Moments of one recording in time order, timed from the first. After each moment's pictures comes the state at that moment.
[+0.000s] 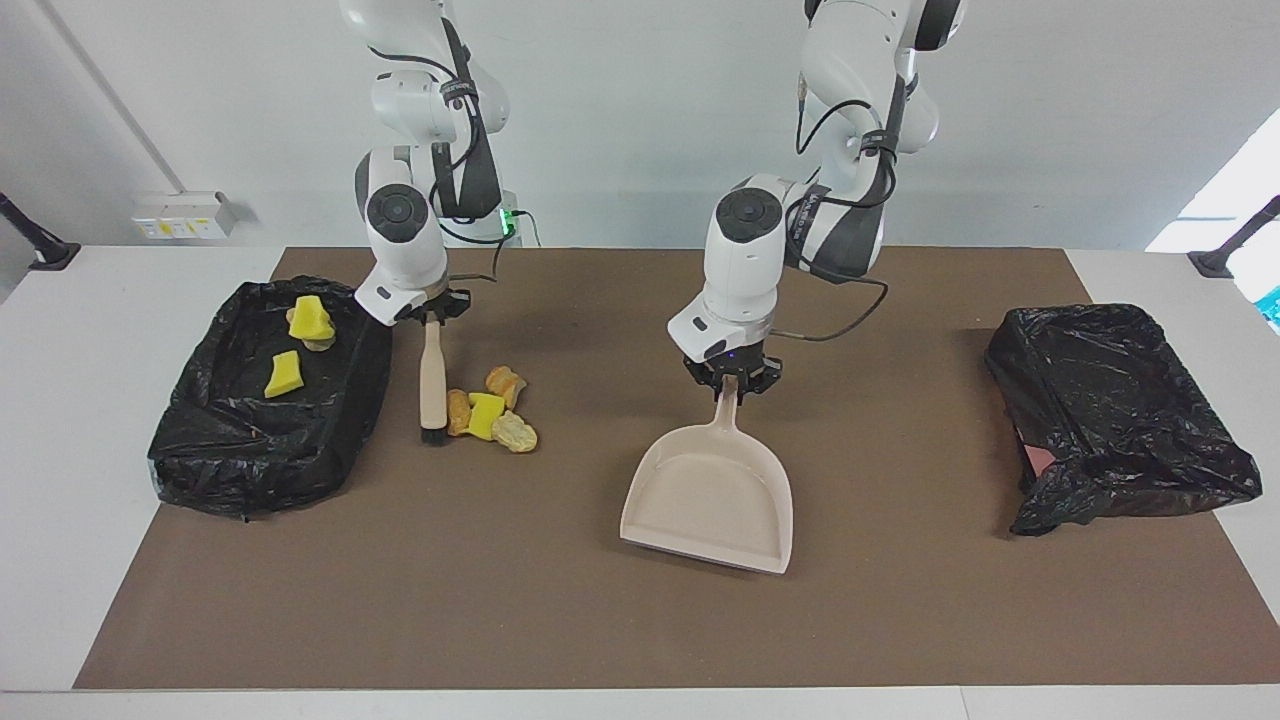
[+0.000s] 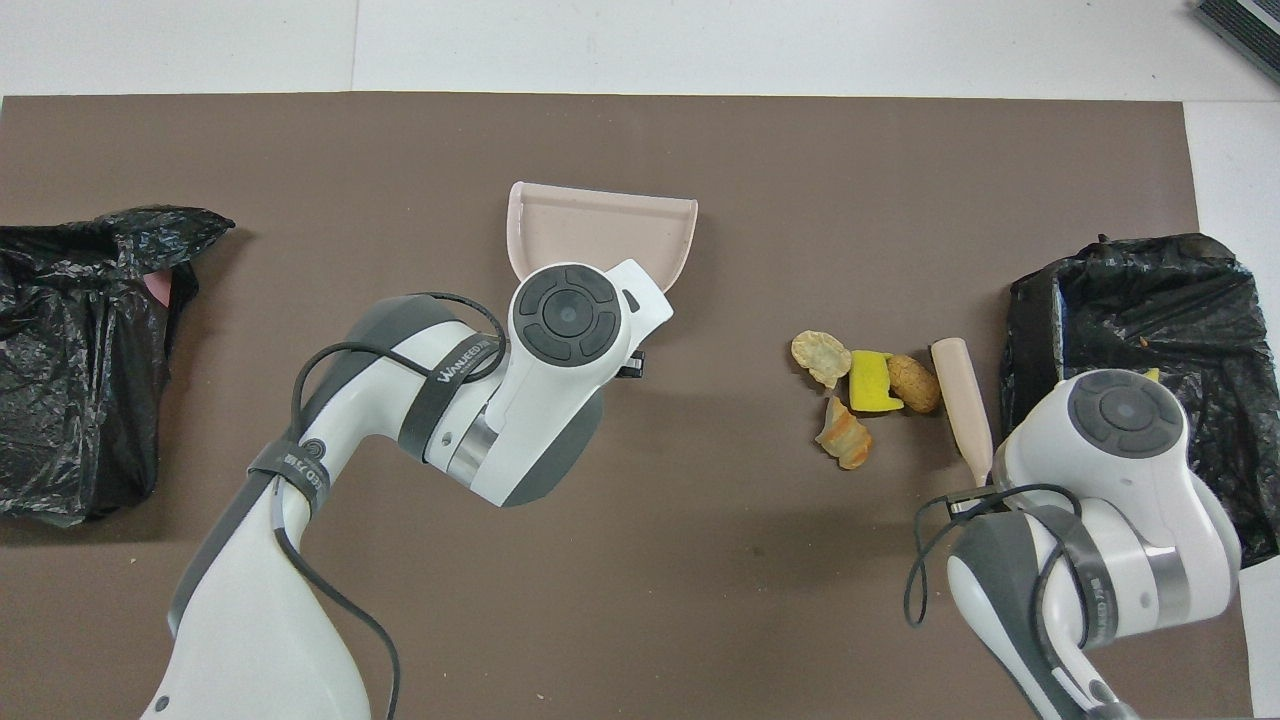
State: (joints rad) left arm -0.67 0.32 0.12 -1.71 0.03 2.02 -0.21; right arm -0.09 -0.10 0.21 -2.39 -0.07 1.97 0.06
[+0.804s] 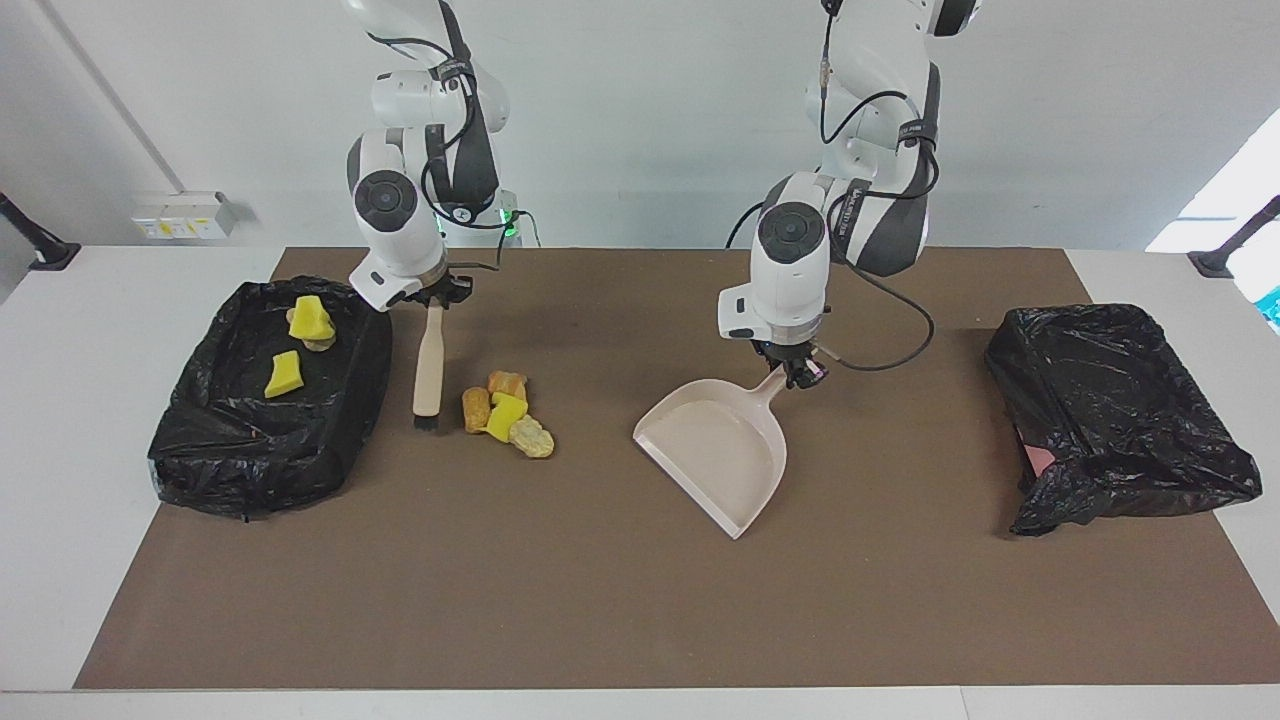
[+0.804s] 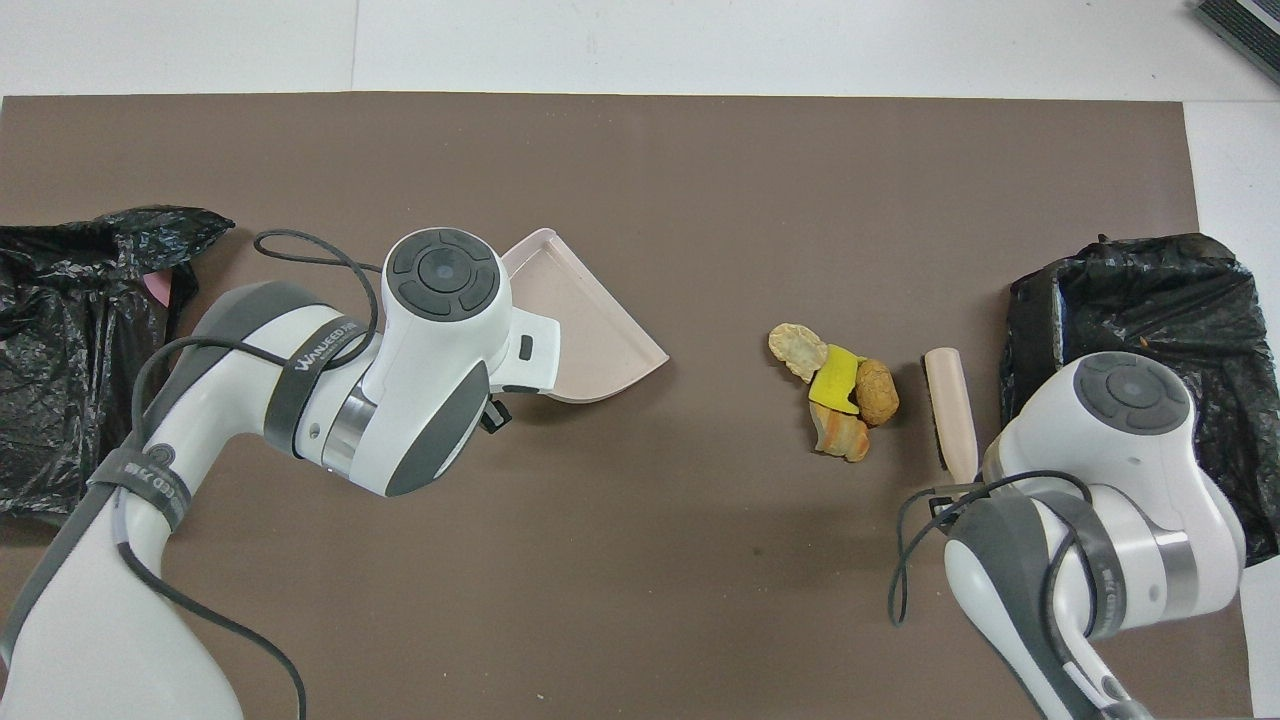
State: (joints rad) left arm -0.62 0.25 0.12 -1.82 0.11 1.90 0.49; right arm -0.09 -0.13 0.20 -2.35 -0.06 1.85 0.12
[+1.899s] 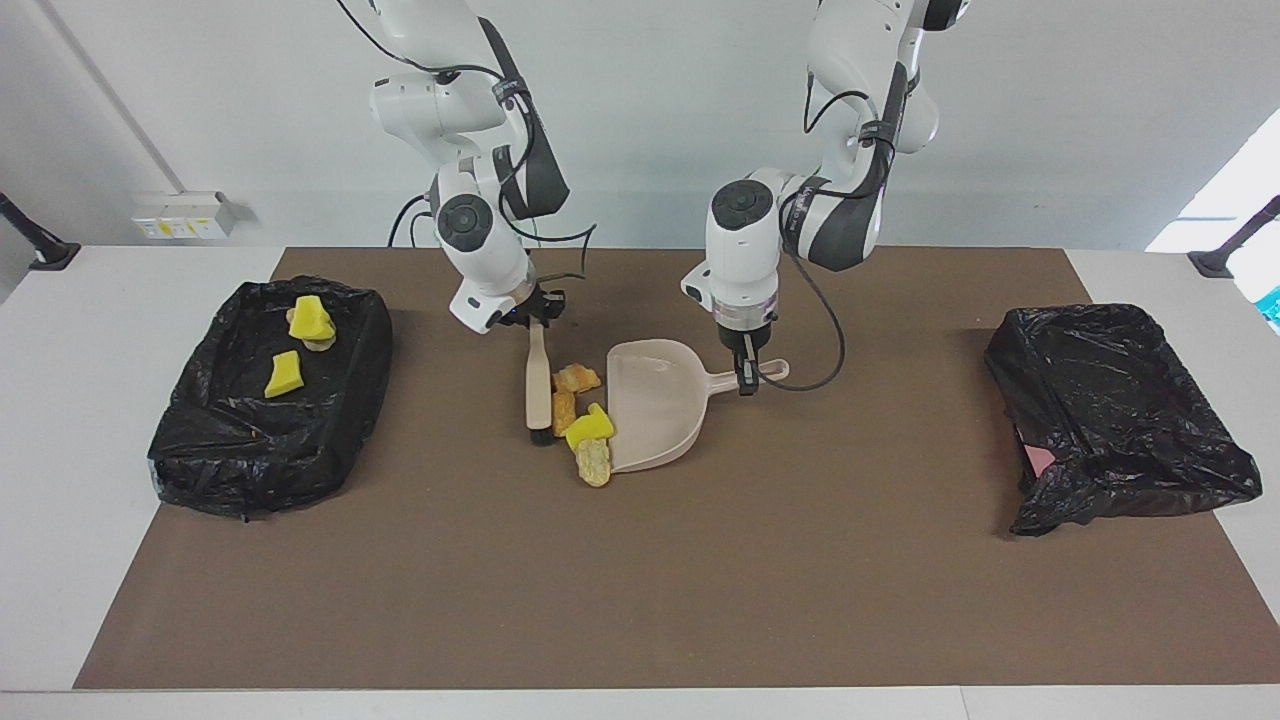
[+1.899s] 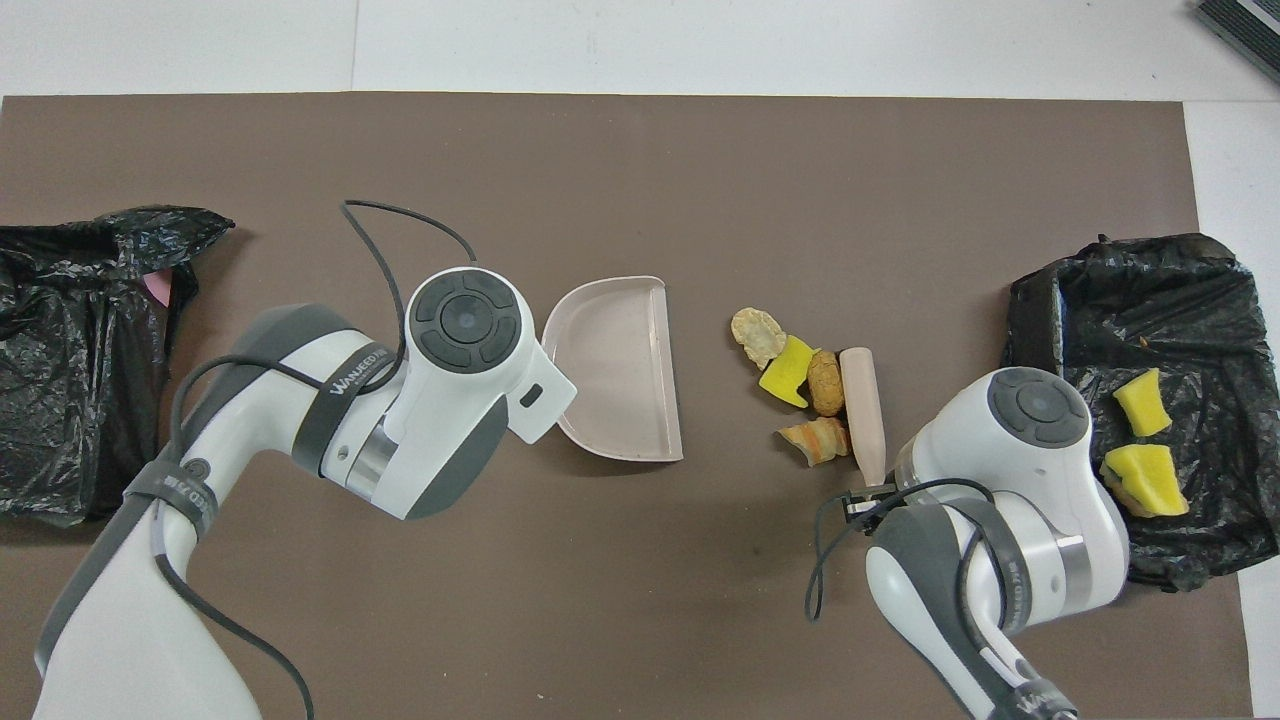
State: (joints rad) left arm -0.73 0.23 0.10 -1.92 0.15 2.13 0.96; right arm 0.16 0.03 0.21 -2.30 0.29 2.07 0.12
